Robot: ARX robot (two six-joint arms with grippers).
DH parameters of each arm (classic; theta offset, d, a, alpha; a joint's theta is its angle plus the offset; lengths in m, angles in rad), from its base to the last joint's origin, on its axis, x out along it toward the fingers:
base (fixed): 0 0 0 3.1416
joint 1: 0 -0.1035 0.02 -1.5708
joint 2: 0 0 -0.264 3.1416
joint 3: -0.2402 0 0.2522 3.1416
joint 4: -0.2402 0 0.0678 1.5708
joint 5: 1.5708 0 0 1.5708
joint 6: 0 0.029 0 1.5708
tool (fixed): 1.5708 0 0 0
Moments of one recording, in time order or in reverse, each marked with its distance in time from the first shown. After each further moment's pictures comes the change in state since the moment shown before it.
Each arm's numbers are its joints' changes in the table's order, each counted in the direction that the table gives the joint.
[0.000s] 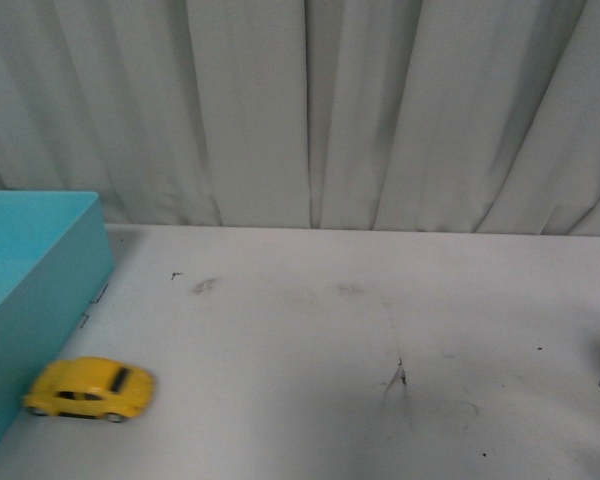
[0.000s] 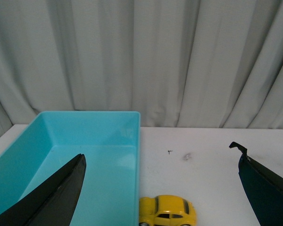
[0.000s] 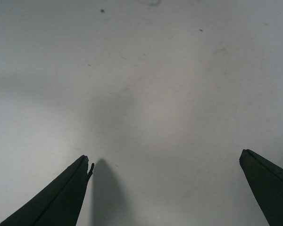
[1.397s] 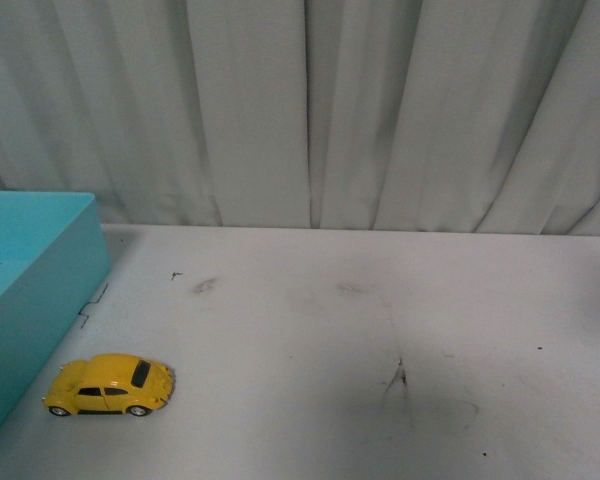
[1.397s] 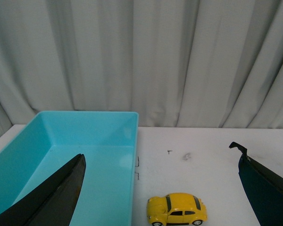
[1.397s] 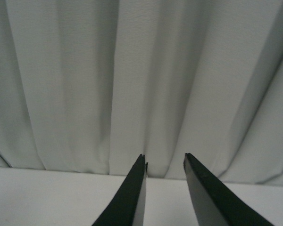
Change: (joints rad) left arm 0.000 0.000 0.000 0.000 0.000 0.000; right arm -0.222 0.774 0.874 1.877 0.615 1.611
